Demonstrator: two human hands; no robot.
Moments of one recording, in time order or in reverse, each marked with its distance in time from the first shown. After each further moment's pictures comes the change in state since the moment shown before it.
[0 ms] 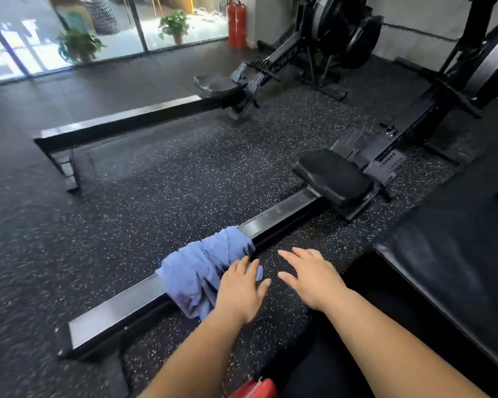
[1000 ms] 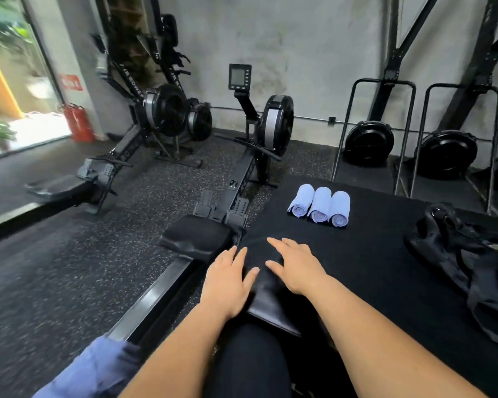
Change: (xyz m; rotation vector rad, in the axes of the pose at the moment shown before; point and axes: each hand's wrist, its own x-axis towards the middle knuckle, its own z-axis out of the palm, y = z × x) left_hand 0.063 0.317 -0.060 0.008 0.136 0.600; right_hand -0.154 0.229 -0.120 0.264 0.437 0.488
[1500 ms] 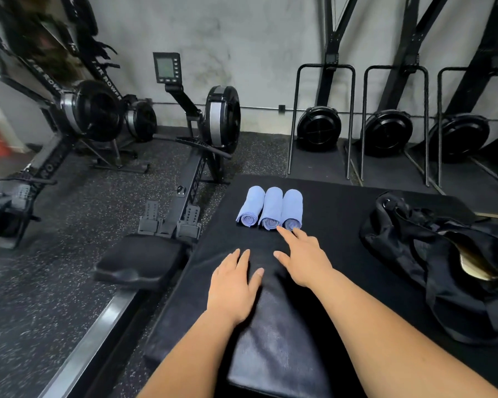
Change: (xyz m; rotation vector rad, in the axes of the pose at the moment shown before) left_hand 0.107 0.098 0.082 -0.124 -0.105 0.099; right_hand 0.051 0.138 -0.040 0.016 0.122 0.250
